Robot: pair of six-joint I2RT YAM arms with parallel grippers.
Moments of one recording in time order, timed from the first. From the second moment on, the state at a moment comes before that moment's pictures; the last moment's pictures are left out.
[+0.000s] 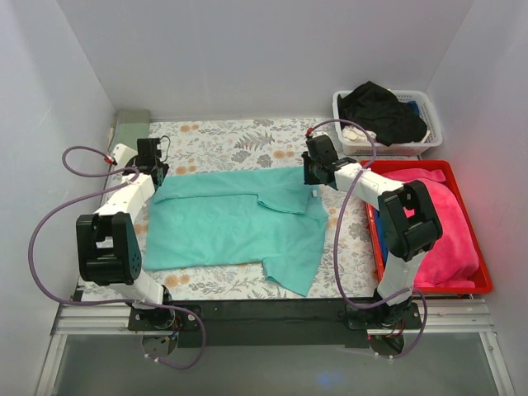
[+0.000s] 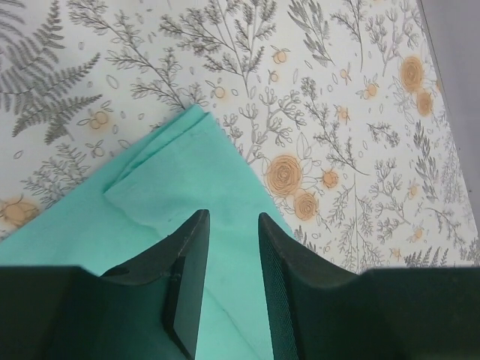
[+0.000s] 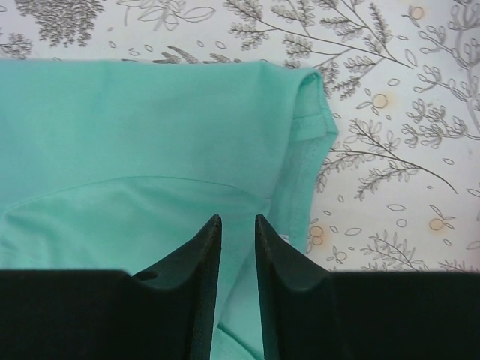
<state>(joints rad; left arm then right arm) 0.03 1.57 1.08 -0.31 -0.46 -1.02 0.48 1.83 1.24 -0.24 0.16 0.29</state>
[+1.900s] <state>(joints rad) 0.02 1.51 1.10 -0.29 -0.29 -0.89 0.36 1.49 1.22 -0.29 0.04 0.21</state>
